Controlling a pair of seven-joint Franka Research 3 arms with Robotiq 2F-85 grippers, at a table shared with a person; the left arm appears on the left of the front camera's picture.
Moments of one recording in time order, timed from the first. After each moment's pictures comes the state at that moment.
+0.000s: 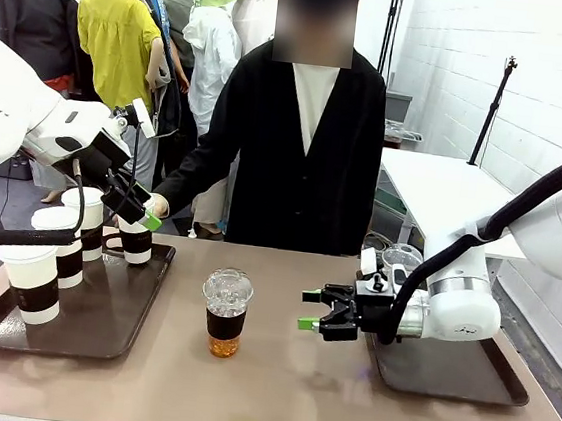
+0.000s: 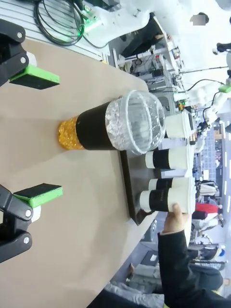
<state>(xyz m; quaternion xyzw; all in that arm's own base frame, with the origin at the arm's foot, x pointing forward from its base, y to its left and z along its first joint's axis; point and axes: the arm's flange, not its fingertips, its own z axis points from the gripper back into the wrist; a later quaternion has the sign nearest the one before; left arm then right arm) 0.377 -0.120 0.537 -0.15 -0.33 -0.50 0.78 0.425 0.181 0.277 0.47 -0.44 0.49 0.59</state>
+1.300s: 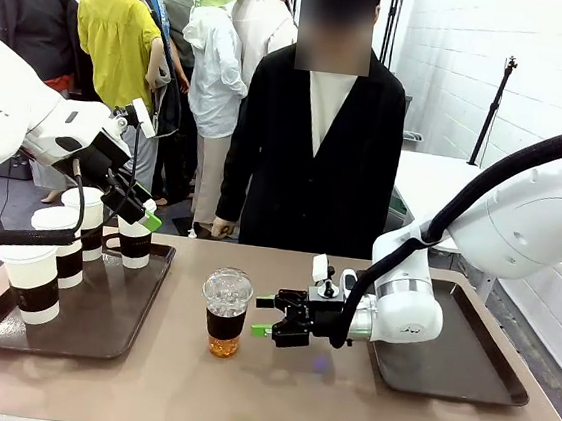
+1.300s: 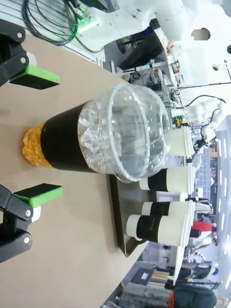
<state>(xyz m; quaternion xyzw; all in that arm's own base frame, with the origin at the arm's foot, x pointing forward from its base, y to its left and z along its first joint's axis) 0.377 -0.120 0.537 -0.15 -0.33 -0.50 0.78 0.434 0.263 0.245 0.50 -0.43 0.50 0.56</state>
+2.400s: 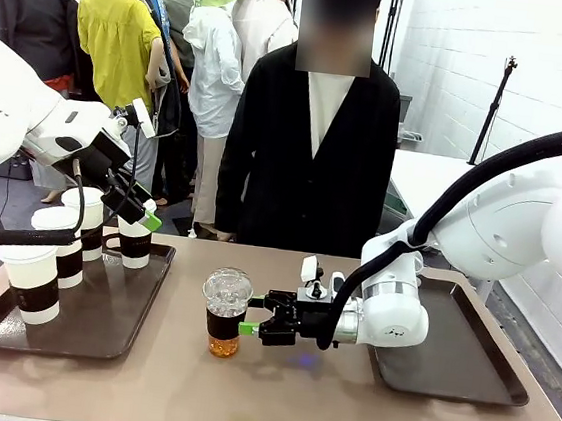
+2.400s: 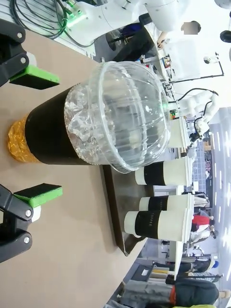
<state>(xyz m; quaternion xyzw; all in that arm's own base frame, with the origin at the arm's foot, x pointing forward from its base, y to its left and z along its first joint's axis) 0.377 -0.120 0.537 -0.15 -0.33 -0.50 0.78 0.438 0.285 0.233 0.51 -0.44 0.48 0.56</state>
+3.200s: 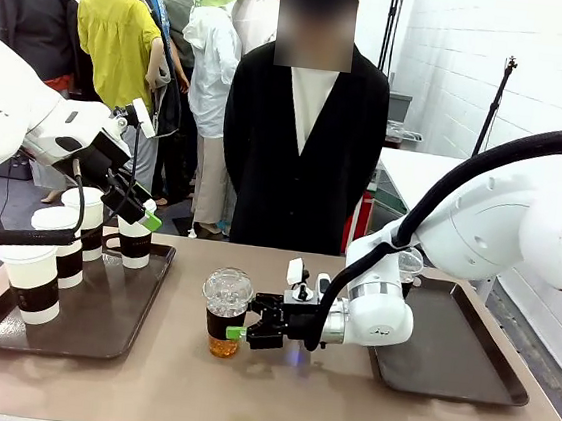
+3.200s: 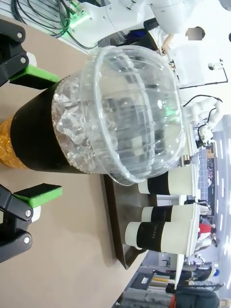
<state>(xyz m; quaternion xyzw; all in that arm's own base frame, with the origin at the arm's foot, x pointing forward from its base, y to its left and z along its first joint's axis) 0.377 -0.120 0.537 -0.15 -0.33 -0.50 0.78 0.443 0.312 0.221 0.52 -0.42 0.50 0.55</state>
